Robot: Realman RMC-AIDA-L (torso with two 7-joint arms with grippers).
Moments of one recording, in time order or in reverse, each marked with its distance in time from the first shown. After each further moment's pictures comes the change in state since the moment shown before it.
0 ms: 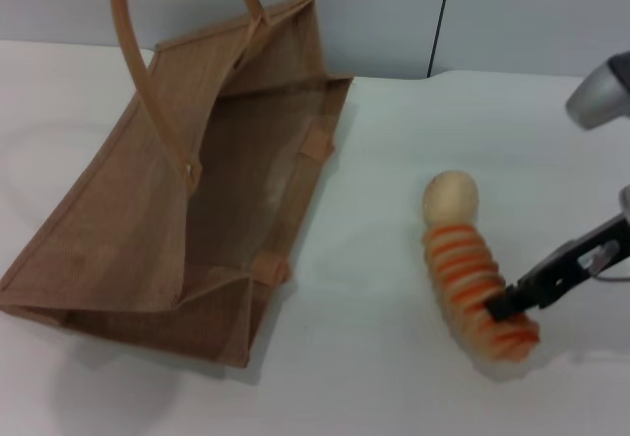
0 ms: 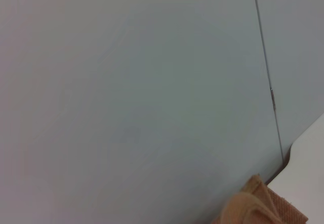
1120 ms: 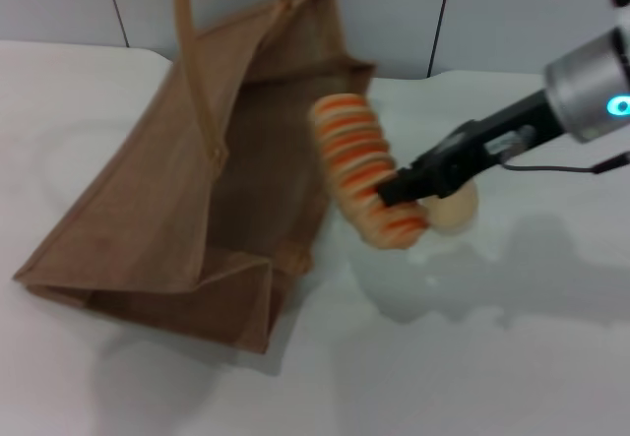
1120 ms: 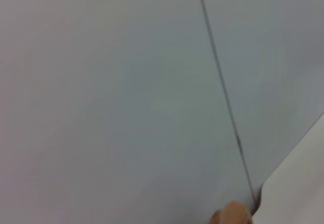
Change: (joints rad) left arm -0.075 -0.021 0.036 -0.029 -0.044 0.035 -0.005; right arm 0.101 0.007 -0.084 -0.129 0.281 -0.044 0.000
